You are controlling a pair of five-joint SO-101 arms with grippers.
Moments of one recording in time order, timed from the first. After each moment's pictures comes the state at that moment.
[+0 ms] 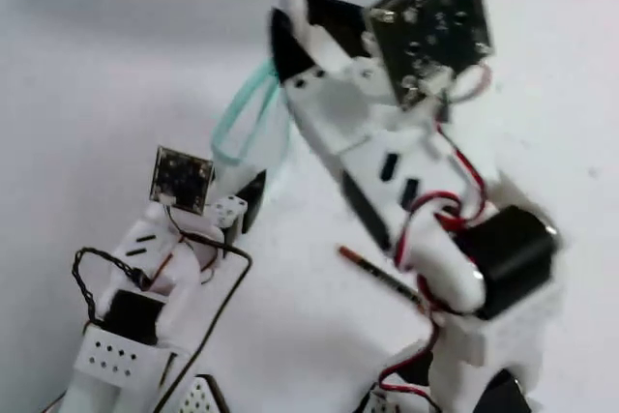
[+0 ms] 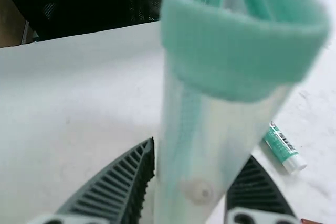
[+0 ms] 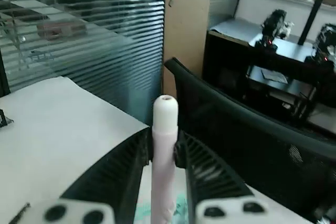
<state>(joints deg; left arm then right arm) 11.3 -77.5 77.5 36.1 0.0 -36.3 -22.6 -33.3 69.2 9.6</state>
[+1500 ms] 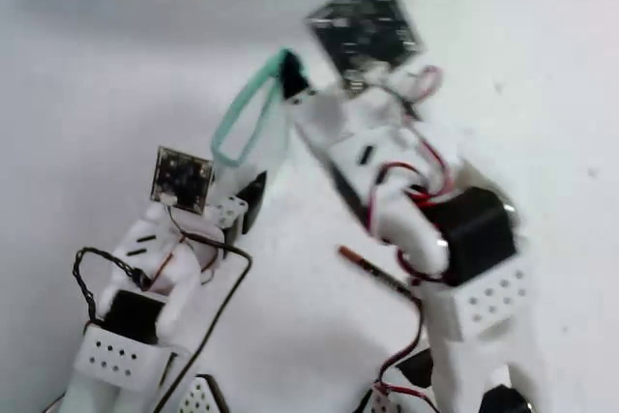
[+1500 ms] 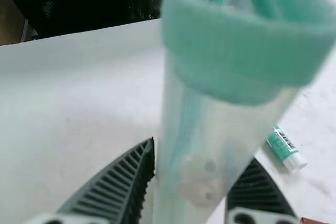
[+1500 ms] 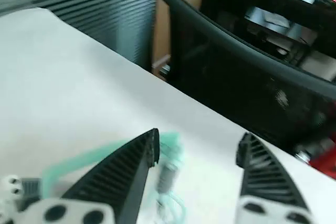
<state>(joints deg) 11.3 -77.5 78.2 36.1 0.0 -27.9 -31.3 -11.6 71.7 13.5</state>
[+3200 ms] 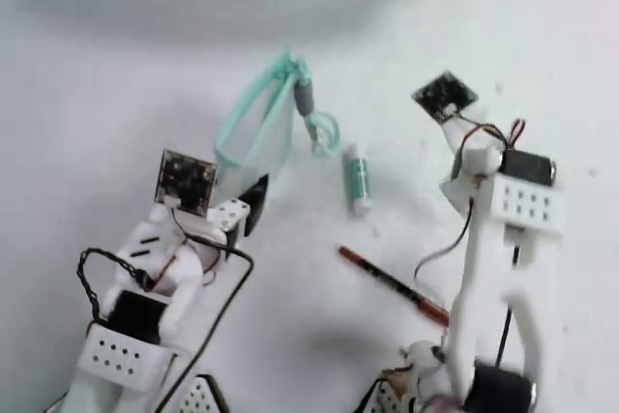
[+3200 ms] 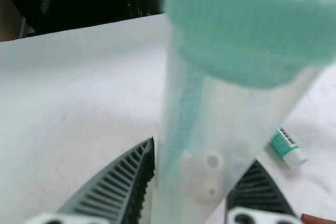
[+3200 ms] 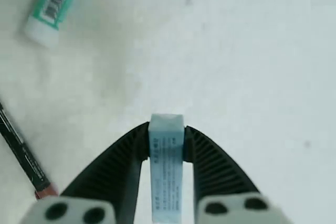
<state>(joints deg) 11.7 -77.5 79.9 34.4 0.0 9.3 -24.7 28.6 66.8 51.3</state>
